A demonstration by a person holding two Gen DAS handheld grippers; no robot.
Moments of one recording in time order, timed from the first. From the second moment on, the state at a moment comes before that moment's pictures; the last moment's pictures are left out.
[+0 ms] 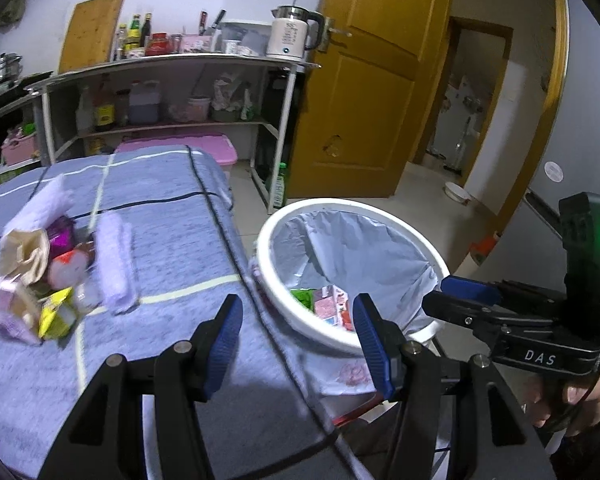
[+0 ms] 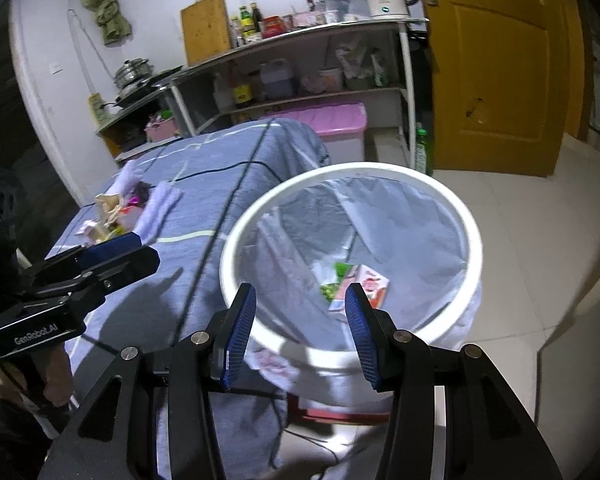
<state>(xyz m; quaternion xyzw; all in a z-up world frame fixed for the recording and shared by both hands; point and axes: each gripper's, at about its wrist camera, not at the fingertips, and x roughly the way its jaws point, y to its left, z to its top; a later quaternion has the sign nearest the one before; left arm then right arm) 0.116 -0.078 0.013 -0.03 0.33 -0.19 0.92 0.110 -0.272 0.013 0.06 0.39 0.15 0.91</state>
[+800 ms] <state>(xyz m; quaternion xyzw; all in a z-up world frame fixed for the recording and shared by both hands) 0.076 0.025 -0.005 -0.08 0.33 -0.05 0.94 0.107 -0.180 0.002 0.04 0.41 0.26 0.88</state>
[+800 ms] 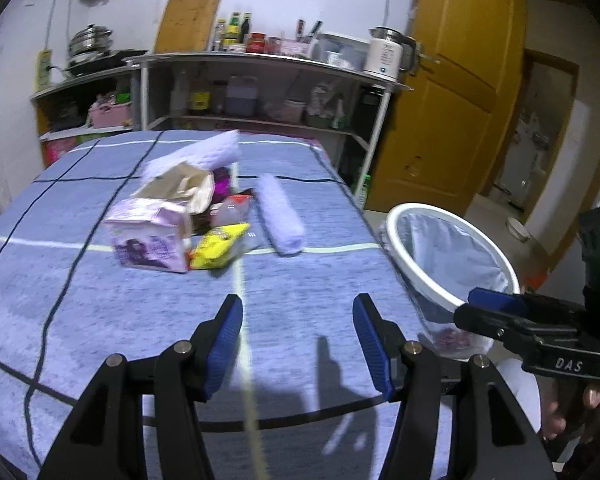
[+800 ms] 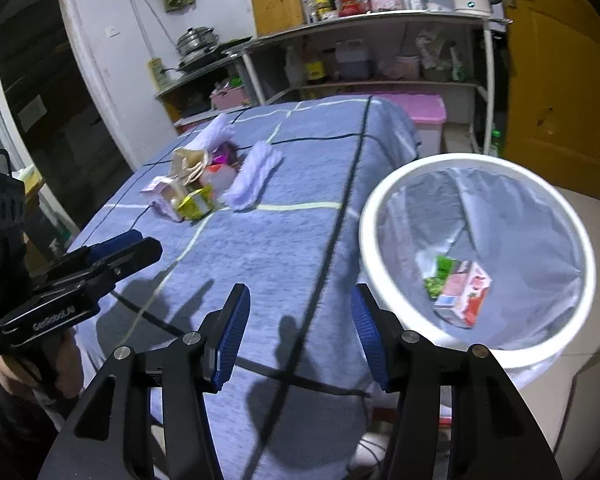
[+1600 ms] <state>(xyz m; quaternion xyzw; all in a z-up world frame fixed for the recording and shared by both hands) 0.124 0.116 -0.015 -0.10 0.32 0.05 0.94 0.174 -0.099 -0.006 0.01 0.42 0.30 0.85</state>
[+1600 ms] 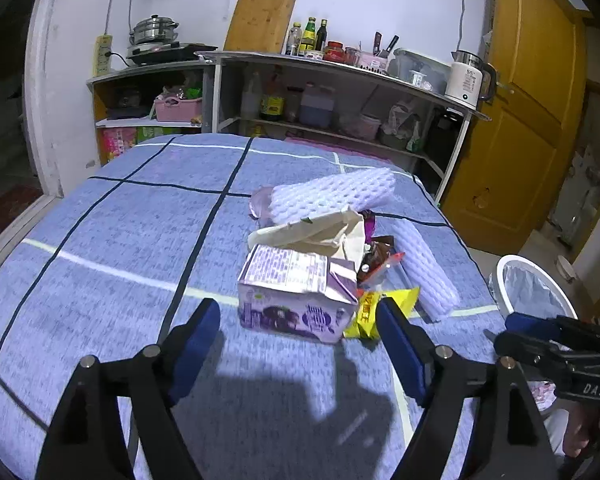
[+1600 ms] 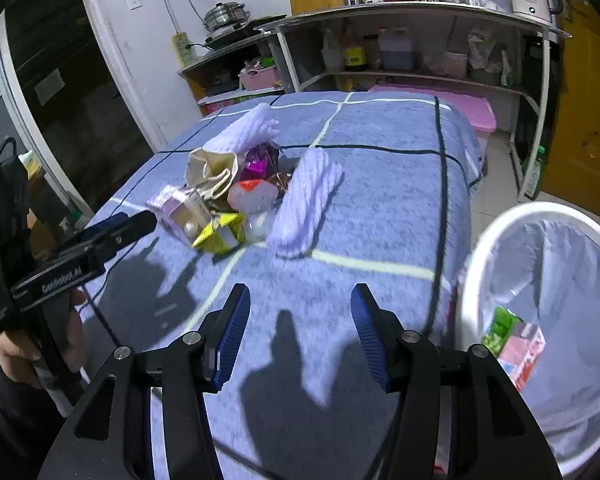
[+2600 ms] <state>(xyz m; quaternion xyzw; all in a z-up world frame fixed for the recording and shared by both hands) 0.148 0.119 -0.025 -0.10 0.35 0.04 0.93 0.226 -0.057 -0.025 0.00 0.46 0.30 0.84</state>
